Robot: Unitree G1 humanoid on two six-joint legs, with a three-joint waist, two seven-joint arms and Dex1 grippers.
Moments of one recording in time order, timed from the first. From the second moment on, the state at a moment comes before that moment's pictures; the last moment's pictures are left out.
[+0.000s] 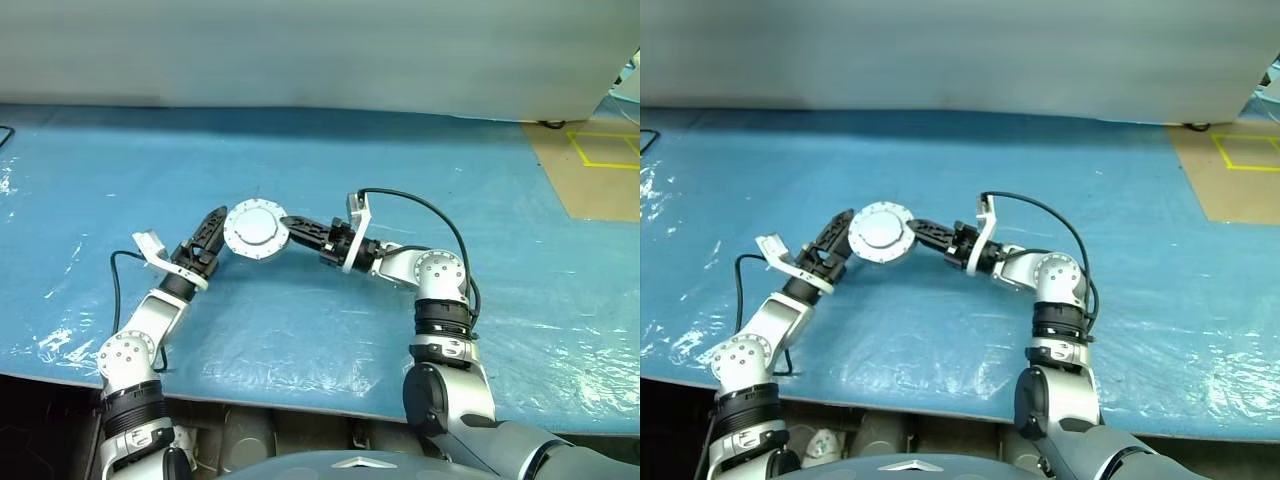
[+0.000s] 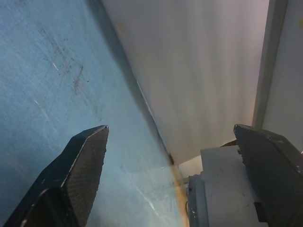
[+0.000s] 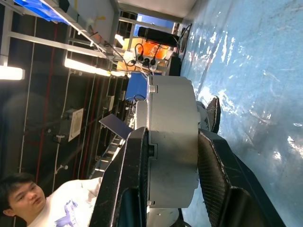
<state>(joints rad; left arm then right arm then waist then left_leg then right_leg) -0.20 0.10 0.52 0.03 -1.31 0.74 -0.31 -0.66 0.12 -0.38 0.24 0.85 1.30 0.47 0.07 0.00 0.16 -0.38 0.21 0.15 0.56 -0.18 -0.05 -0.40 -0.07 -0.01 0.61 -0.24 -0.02</state>
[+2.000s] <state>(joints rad) -0.08 0.08 0.41 0.04 -1.45 0.76 -0.39 -0.63 0.12 -0.35 0.29 0.87 1.27 0.41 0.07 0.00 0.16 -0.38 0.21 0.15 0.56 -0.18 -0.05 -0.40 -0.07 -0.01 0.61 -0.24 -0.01</state>
